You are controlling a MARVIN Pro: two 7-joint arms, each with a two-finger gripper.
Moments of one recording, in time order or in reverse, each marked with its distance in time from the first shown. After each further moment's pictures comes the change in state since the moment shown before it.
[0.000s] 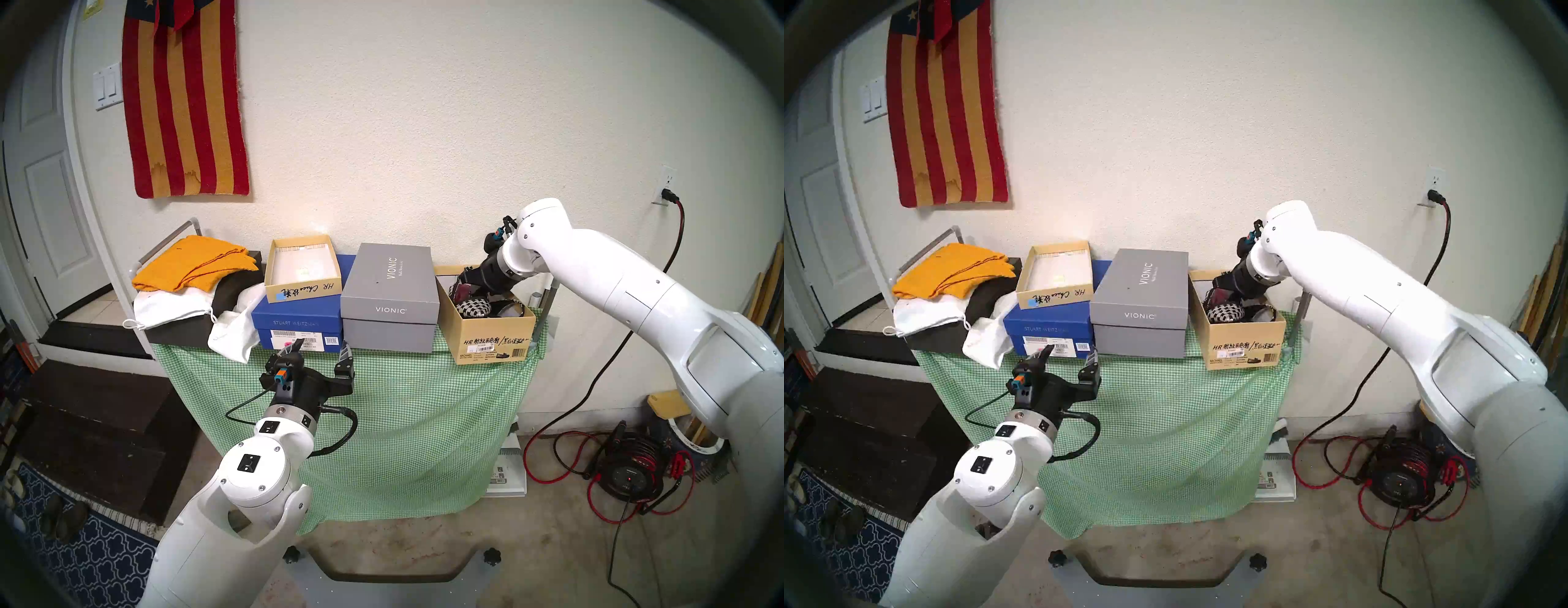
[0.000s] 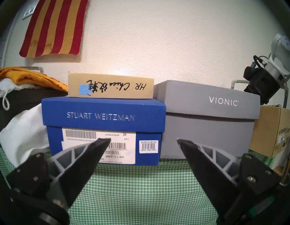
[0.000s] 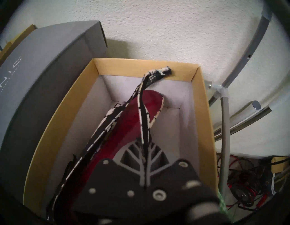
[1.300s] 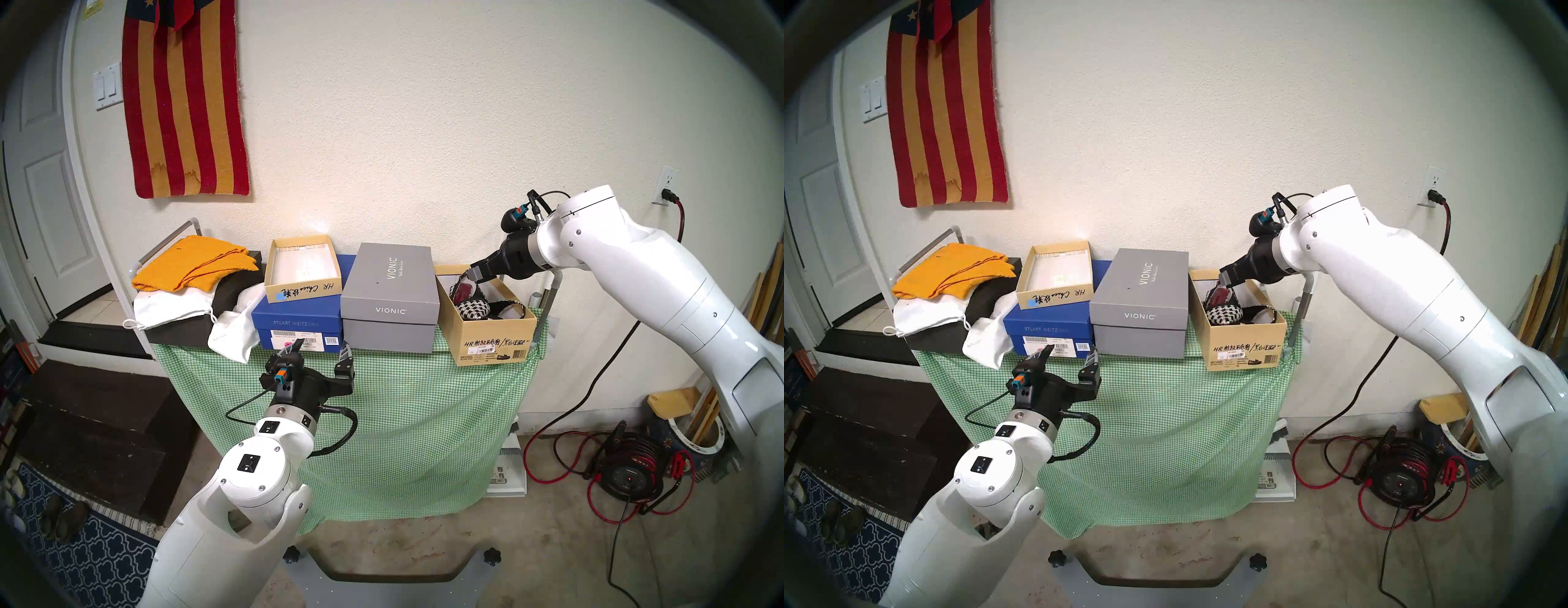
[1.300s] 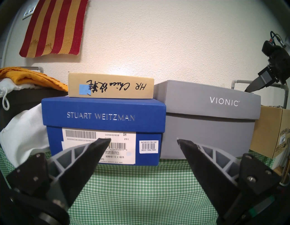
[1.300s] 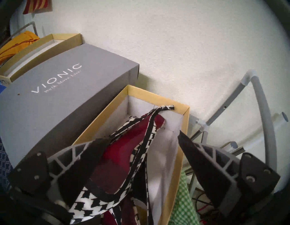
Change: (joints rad) left arm 0.000 0.000 0.000 0.000 0.000 0.000 0.000; right arm -0.151 0.217 0.210 -0.376 -0.371 0.000 0.270
